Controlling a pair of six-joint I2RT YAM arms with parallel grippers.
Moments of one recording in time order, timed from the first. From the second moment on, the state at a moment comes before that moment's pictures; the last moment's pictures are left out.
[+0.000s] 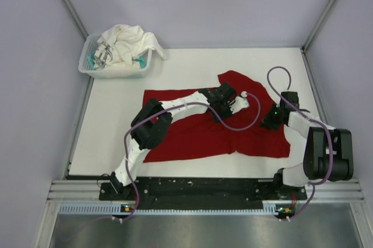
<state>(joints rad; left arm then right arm) -0.89 2.22 1.74 -0.58 0.14 0.38 -0.09 1.43 0.65 -0.29 -0.21 0.55</state>
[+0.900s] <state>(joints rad) -0.85 1.27 0.77 -0.81 0.13 0.69 -0.41 0.93 0.62 -0.75 -0.09 0.72</state>
